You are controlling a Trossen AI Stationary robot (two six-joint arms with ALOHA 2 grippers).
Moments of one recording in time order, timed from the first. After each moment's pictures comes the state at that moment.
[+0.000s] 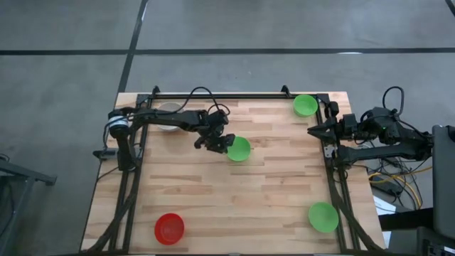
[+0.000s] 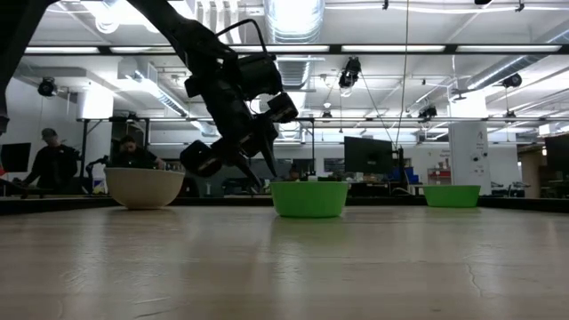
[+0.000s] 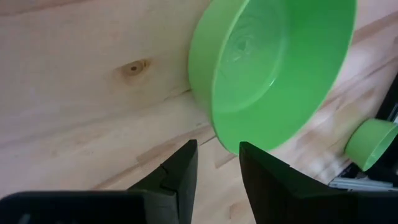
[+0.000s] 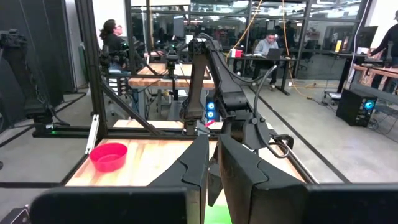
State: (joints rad) left arm 0.30 1.80 1.17 -0.42 0.44 -1.17; right arm 0.00 0.40 0.78 -0.39 0.00 0.00
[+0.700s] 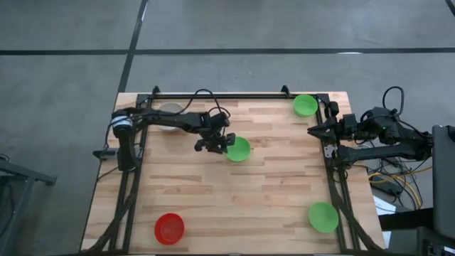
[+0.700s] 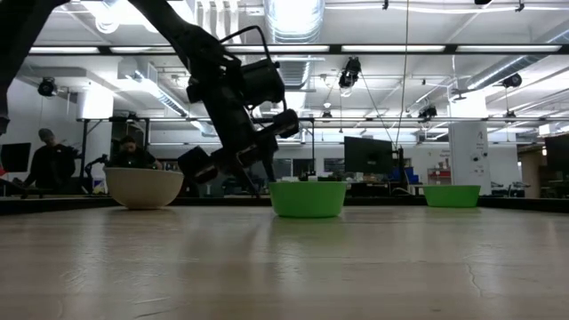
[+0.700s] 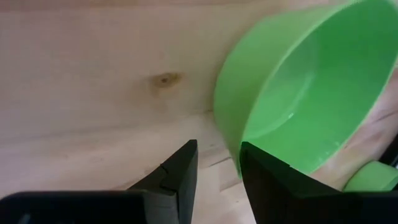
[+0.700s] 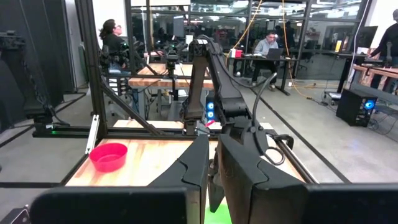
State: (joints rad) left arm 0.29 1.84 1.17 -0.40 0.38 -1.32; right arm 0.00 0.40 0.78 -0.39 0.00 0.00
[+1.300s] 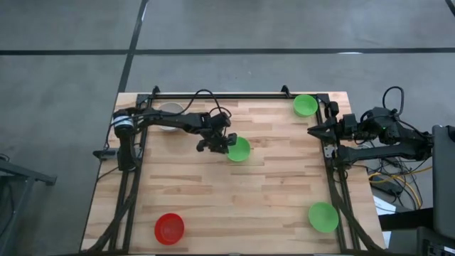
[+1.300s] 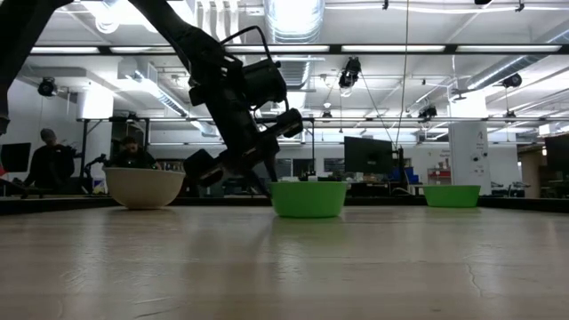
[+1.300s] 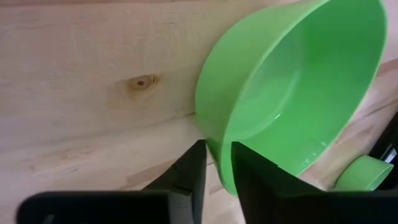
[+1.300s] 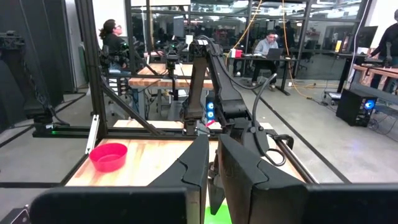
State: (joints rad) left arm 0.29 1.85 1.17 -0.36 0.39 -1.32; right arm 0.00 0.40 0.78 -0.39 0.00 0.00
